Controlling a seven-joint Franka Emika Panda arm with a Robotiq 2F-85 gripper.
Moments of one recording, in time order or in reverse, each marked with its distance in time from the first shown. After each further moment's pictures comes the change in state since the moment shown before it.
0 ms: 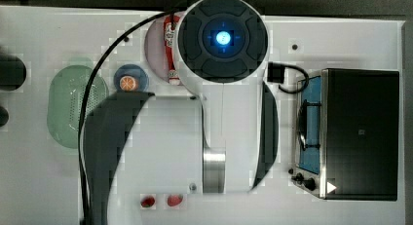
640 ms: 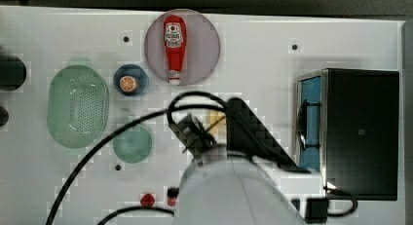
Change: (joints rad) arm -0.029 -0.386 0.008 -0.149 0.001 -0.116 -0.003
